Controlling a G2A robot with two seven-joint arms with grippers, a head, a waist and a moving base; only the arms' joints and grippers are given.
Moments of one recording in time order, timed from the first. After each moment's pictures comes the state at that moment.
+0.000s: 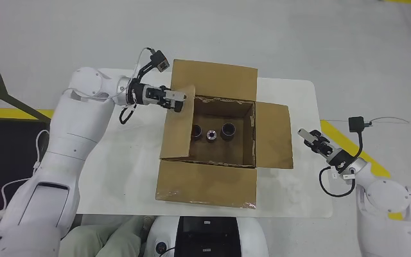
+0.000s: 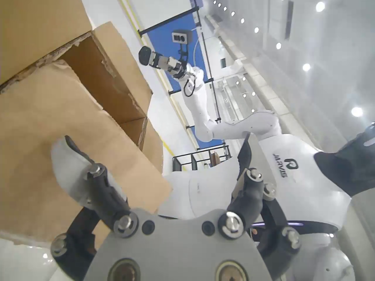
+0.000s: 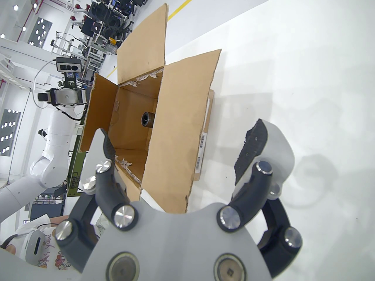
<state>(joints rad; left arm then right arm) 0.66 -1.03 -1.08 -1.16 -0.55 -0.31 -1.50 -1.58 -1.23 1.85 -1.81 -0.18 -0.29 0.91</state>
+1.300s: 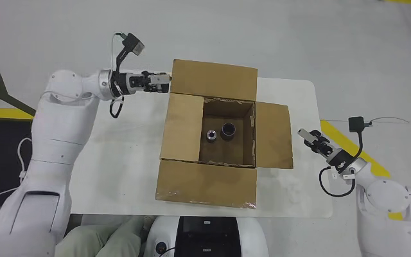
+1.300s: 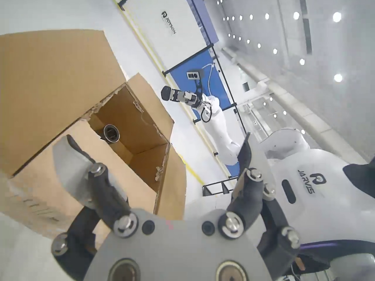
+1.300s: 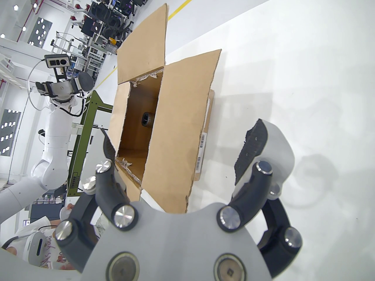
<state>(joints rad) 0.74 -0.97 -1.27 -1.24 -0.49 -0.38 -1.33 -1.58 -1.23 1.85 -1.81 -0.18 -0.29 0.91</state>
